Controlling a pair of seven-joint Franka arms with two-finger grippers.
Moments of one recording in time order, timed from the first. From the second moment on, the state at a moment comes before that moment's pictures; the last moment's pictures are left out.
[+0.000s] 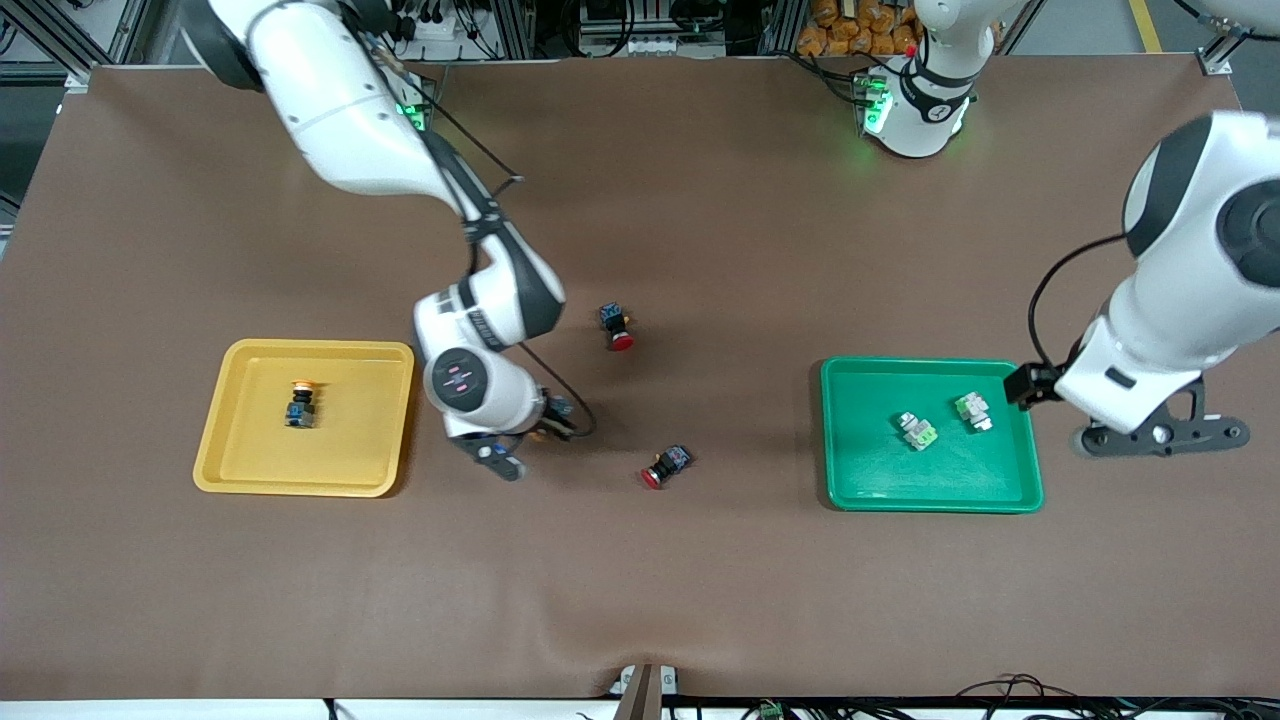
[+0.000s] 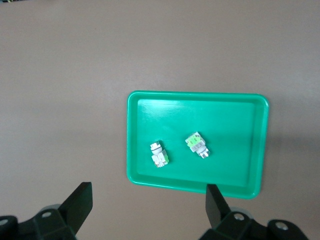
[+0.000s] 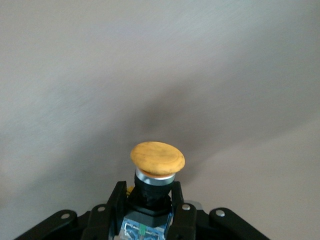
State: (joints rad) left arm 0.46 0.42 -0.85 -1.37 0.51 1.64 -0.37; right arm 0.47 0.75 -0.01 -1.46 0.21 2.08 0.92
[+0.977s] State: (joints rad) left arm 0.42 0.17 -0.62 -1.37 0.11 1.57 -0.15; right arm 0.08 0.61 -0.02 -1.65 0.13 1.96 0.14
